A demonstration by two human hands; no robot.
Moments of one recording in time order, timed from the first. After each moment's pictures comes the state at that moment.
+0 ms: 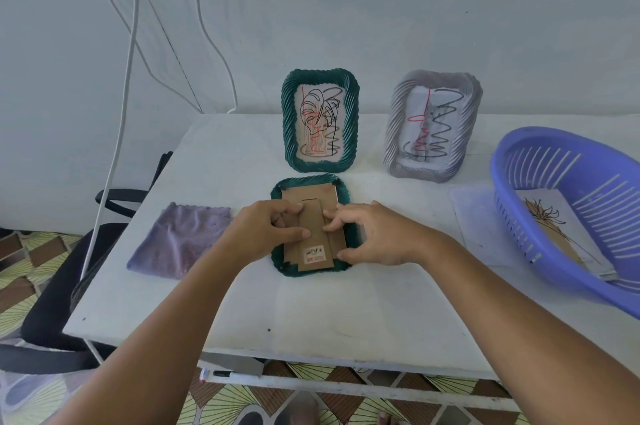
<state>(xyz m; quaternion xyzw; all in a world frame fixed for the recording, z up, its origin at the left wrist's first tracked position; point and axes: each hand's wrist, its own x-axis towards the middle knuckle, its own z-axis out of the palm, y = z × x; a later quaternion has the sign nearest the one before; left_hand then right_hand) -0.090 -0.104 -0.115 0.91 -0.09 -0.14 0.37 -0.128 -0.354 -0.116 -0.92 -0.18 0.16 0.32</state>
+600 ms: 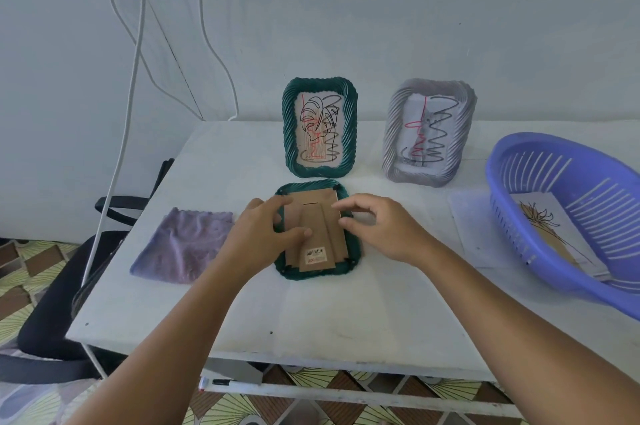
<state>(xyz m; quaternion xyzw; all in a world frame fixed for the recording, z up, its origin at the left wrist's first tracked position) -0.109 -0.107 -0.101 0.95 -0.08 -0.05 0.31 -0.135 -0.354 -0.113 -0.88 -0.09 0.02 0.47</state>
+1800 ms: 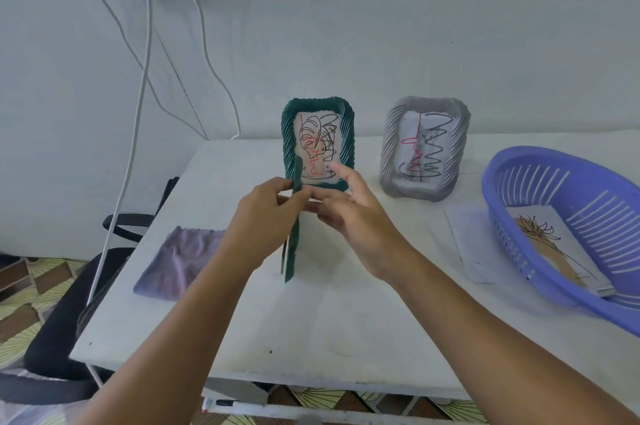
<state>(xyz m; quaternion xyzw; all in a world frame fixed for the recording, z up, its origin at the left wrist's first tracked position) -0.117 -0.144 -0.017 0.90 -0.02 -0.05 0.44 -0.142 -0.301 -0.051 -0.65 0.00 0.05 0.76</state>
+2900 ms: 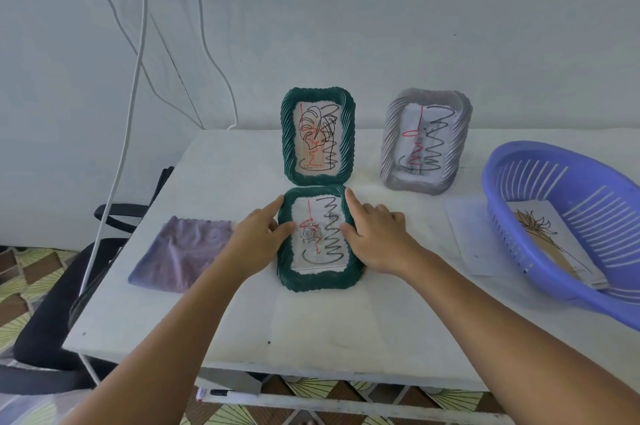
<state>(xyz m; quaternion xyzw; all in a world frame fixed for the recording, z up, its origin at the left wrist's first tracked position) -0.100 -0.109 -0.097 0.94 -0.05 -0.13 0.33 -0.132 -0.334 -0.106 -0.98 -0.03 0.08 0.20</state>
